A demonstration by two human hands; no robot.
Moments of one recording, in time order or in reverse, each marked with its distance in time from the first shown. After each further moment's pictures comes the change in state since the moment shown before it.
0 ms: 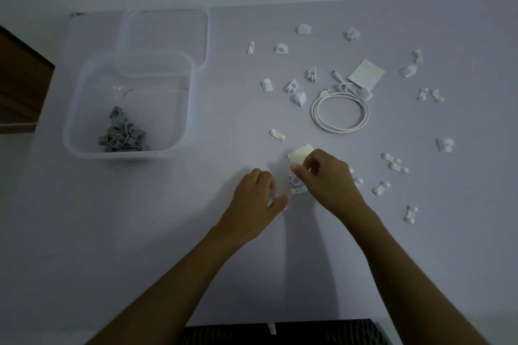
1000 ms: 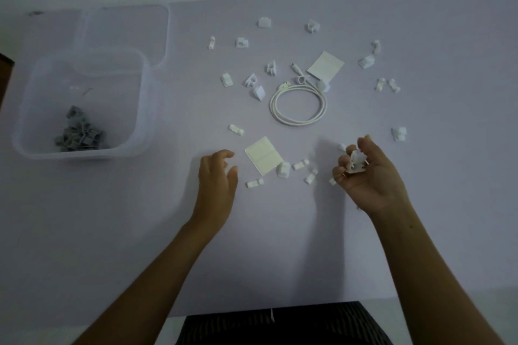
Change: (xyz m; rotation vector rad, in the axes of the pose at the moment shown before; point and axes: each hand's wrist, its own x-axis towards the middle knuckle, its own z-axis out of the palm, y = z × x) left_hand 0.011 0.036 0.012 -0.134 0.271 -0.246; right_hand 0.000 0.099 -0.089 1.673 0.012 0.476
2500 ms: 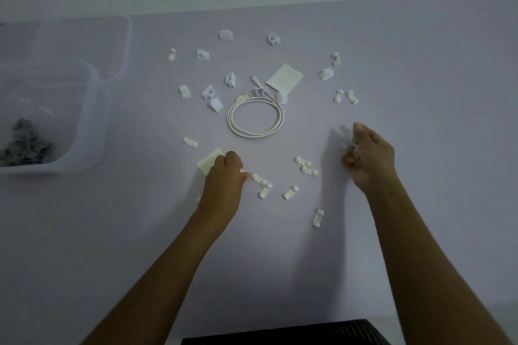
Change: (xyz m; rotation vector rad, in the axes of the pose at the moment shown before) left_hand 0.024 0.079 0.075 0.259 -0.133 0.030; right_hand 0.064 -0.089 -0.041 -0.424 0.310 -0.336
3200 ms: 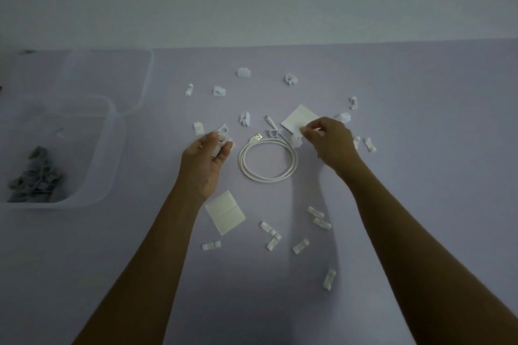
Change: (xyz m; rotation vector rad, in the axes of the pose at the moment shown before) left_hand 0.120 -0.017 -0.059 -1.674 0.217 -0.409; right_hand 0.042 -0.045 0.136 -0.992 -0.338 -0.408
